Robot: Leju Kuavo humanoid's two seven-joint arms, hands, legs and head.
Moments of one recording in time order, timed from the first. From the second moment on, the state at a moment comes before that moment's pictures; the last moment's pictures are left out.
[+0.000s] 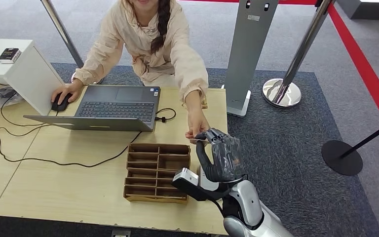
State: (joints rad) left arm -0.18 0.02 -1.11 -0.20 0.62 -0.10 0.53; right arm -0.22 -0.15 0.74 -1.61 0.99 -0.70 0.19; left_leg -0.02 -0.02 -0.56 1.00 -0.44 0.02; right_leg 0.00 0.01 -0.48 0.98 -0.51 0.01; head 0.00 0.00
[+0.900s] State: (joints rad) left arm -0.19 0.02 -1.13 -0.20 0.62 -0.10 0.52; right arm -0.34 -0.18 0.74 -1.64 1.03 -0.69 0.32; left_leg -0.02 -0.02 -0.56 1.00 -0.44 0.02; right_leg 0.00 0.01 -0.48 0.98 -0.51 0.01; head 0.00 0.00
